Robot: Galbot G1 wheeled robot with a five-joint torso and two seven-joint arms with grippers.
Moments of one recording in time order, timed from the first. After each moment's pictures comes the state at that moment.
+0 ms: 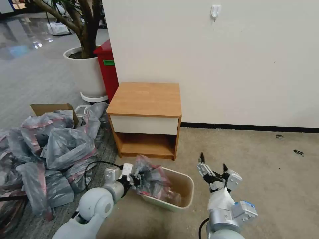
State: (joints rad) left arm 1.40 -1.13 -0.35 -2.04 -0.60 0.63 -0.04; right arm -1.76 1.46 0.20 2.33 0.33 -0.06 0.27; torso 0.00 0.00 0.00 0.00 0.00
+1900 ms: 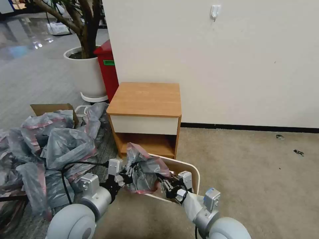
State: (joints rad) left arm 1.59 -1.17 -0.48 -2.34 -0.59 0.57 -0.03; right arm -1.54 1.20 0.10 2.21 0.46 -0.32 -0.01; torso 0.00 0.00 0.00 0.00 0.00
